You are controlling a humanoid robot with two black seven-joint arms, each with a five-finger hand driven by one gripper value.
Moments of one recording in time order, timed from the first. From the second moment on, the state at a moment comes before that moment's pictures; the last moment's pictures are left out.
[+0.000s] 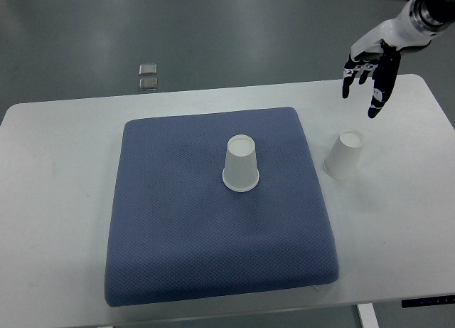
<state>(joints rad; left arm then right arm) -0.07 0.00 -0.15 -0.32 0.08 -0.03 0.10 2.20 -0.37 -1.22 1.30 -0.15 0.41 -0.01</state>
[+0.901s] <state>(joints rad) -0.06 0.00 -0.15 -0.31 0.08 -0.03 0.12 1.73 -0.20 -1.22 1.07 0.08 0.02 -0.06</state>
